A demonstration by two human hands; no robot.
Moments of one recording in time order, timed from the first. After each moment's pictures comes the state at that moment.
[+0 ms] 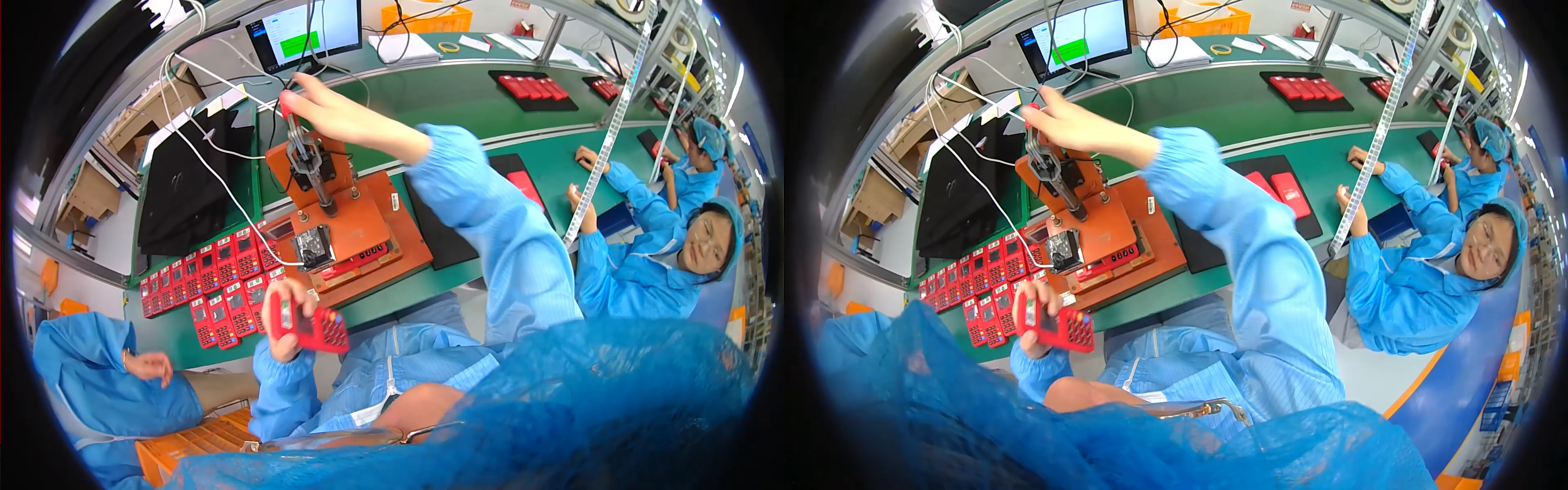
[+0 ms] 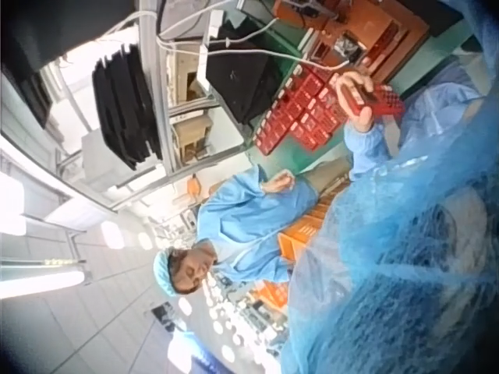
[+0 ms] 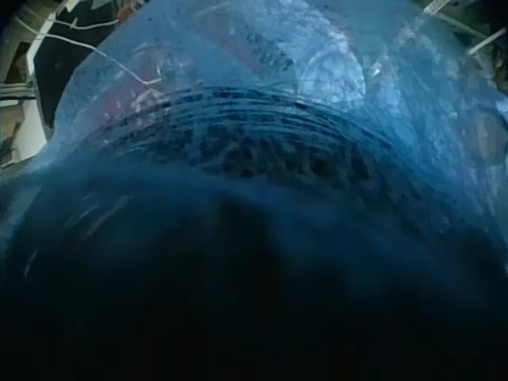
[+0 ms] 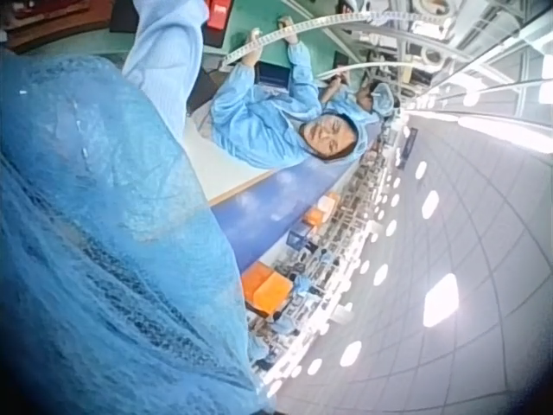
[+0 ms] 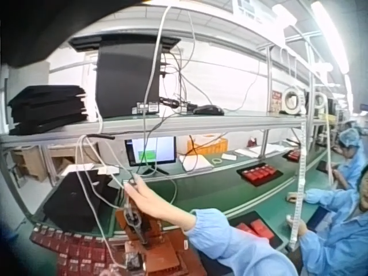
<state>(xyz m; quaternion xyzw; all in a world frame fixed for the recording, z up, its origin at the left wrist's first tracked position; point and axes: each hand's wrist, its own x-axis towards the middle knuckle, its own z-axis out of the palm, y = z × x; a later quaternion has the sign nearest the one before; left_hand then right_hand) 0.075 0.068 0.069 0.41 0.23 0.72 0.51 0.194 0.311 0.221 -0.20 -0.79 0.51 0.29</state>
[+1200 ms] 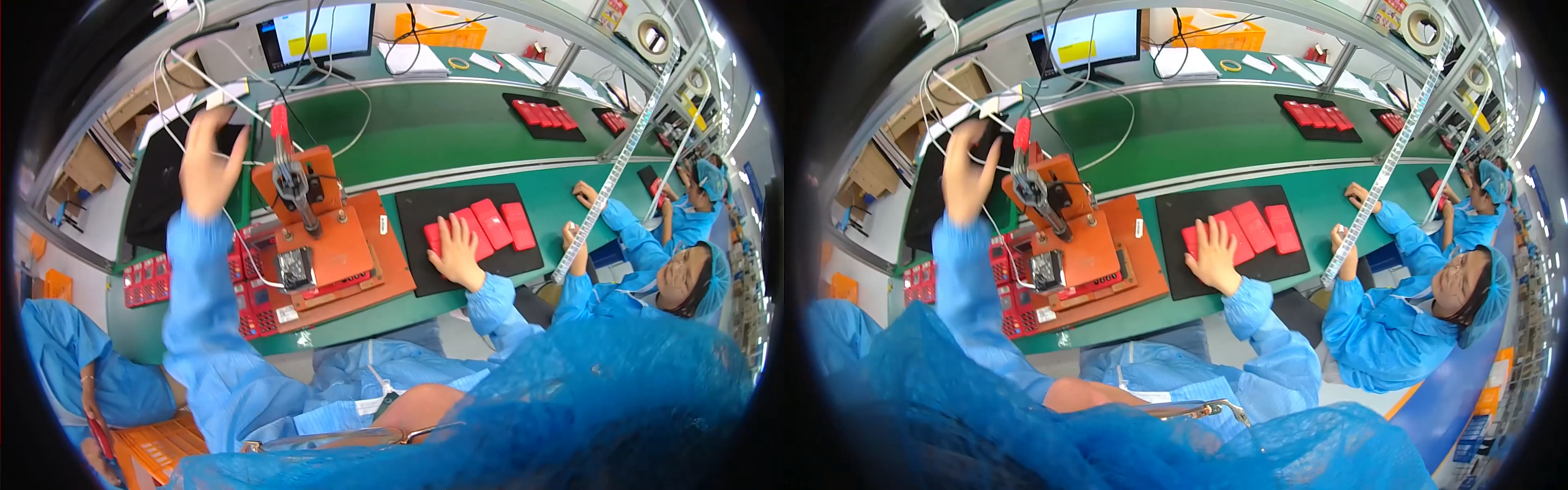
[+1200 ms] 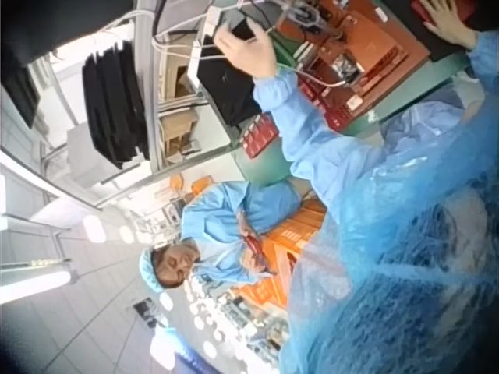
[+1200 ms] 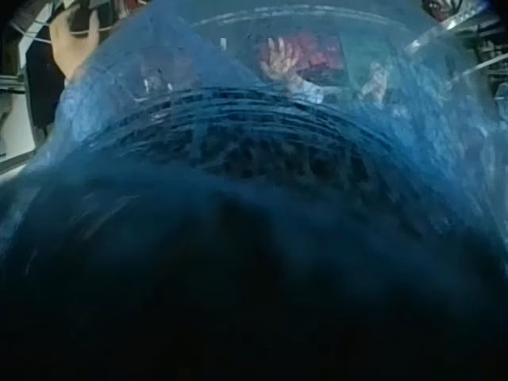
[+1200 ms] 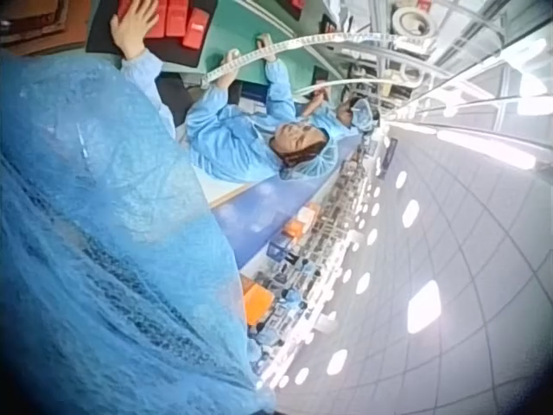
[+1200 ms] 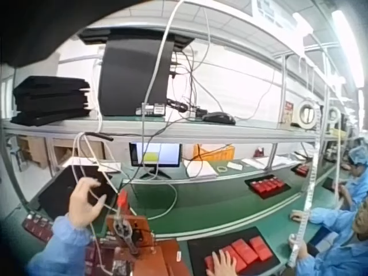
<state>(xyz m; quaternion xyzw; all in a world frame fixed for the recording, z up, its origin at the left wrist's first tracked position) -0.016 0.247 0.193 0.65 0.54 0.46 -0.27 0.379 0.292 -0.059 -0.51 -0.85 0.00 0.14</state>
